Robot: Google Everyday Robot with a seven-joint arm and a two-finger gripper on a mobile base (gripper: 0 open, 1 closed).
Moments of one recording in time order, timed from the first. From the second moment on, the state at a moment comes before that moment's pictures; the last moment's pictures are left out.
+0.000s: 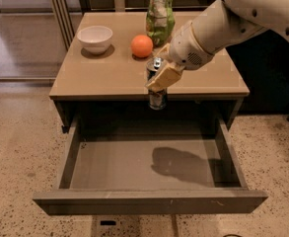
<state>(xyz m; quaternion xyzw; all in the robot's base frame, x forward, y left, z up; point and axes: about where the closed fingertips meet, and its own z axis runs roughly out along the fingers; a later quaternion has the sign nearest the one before) 0.568 -0.034 0.904 -0.64 0.68 0.17 0.32</state>
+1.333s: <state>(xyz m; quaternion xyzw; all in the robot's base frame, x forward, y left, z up) 0.540 -0.052 0.747 -0.61 0.71 0.20 0.29</state>
